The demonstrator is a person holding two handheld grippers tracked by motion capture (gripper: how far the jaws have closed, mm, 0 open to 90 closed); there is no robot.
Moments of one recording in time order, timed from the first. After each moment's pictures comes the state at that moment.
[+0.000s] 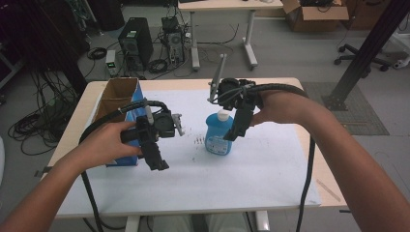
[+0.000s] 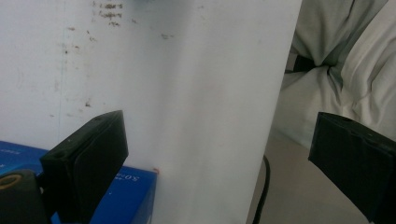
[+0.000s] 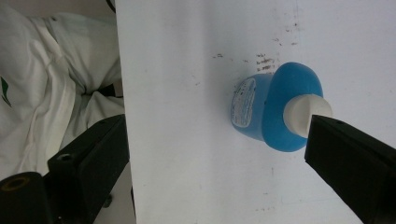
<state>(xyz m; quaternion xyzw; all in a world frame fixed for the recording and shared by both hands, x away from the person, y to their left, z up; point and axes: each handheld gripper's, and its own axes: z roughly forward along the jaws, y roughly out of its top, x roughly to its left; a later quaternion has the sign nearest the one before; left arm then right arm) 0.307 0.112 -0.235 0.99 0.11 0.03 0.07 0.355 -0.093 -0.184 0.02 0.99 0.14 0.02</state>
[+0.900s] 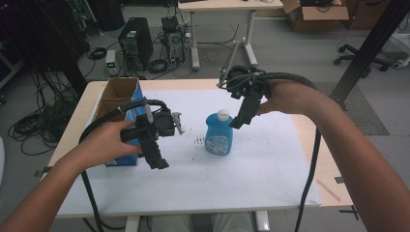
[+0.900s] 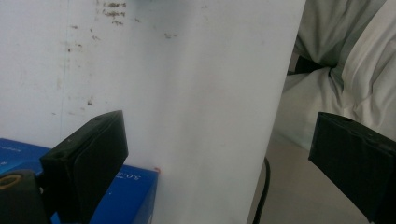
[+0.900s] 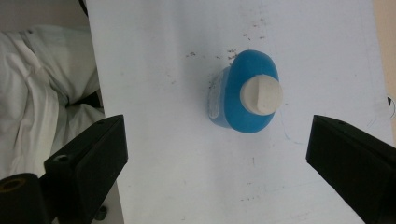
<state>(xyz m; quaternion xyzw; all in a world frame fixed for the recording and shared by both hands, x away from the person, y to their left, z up) 0.310 0.113 -0.235 0.99 0.12 0.03 0.07 0.375 -0.112 -0.173 0.06 0.99 0.15 0.04</state>
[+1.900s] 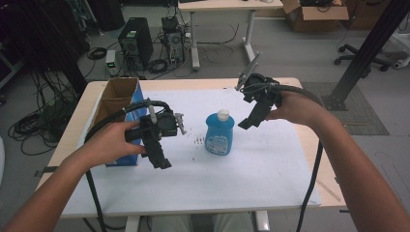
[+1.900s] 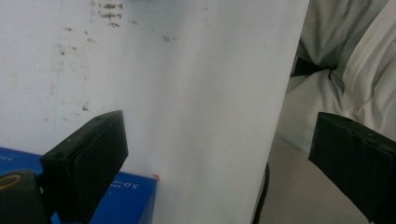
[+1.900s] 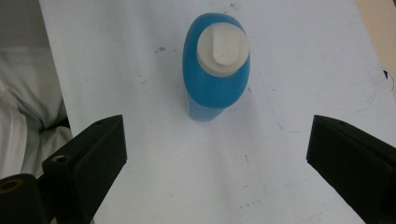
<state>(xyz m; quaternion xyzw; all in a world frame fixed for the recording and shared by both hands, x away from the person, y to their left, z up) 0.317 0.109 -0.245 0.99 0.12 0.02 0.07 0.397 -0.156 -0.218 0.12 0.97 0.20 0.06</state>
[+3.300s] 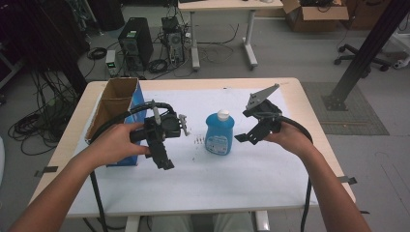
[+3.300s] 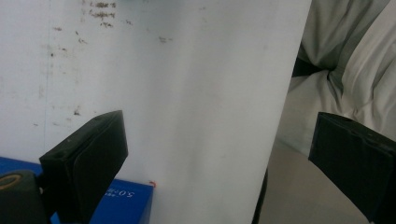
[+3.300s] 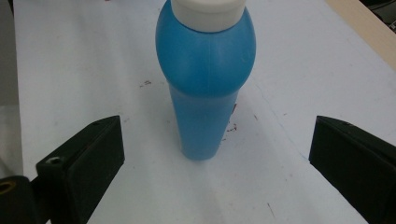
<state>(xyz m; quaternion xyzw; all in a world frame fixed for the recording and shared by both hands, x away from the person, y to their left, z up) 0.323 0.103 -0.257 0.99 0.12 0.01 0.07 0.394 -0.188 -0.307 0.16 0.92 0.36 0.08</state>
